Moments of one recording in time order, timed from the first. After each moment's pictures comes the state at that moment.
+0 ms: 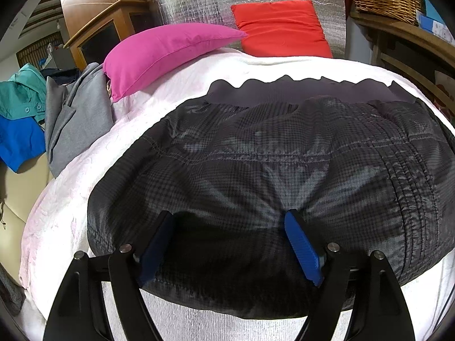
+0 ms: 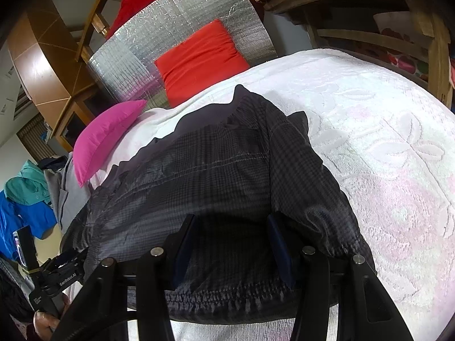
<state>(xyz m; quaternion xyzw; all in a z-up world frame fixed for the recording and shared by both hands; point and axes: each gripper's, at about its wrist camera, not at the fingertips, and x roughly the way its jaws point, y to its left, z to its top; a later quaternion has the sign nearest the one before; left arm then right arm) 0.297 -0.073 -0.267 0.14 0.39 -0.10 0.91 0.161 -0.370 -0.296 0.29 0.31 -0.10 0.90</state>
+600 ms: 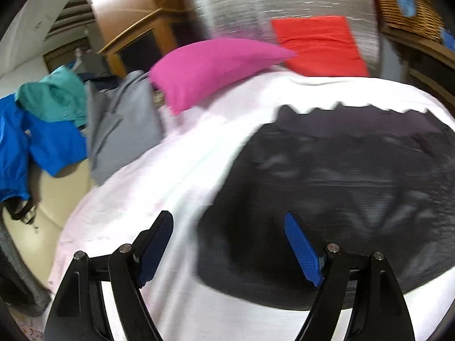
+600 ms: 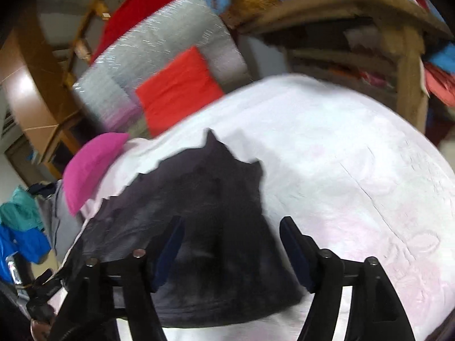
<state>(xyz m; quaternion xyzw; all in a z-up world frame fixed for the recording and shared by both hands) 0.321 0.008 -0.227 0.14 0.36 -0.01 0.92 0.132 -0.422 -0.269 0.33 0.30 -0.17 0.88</state>
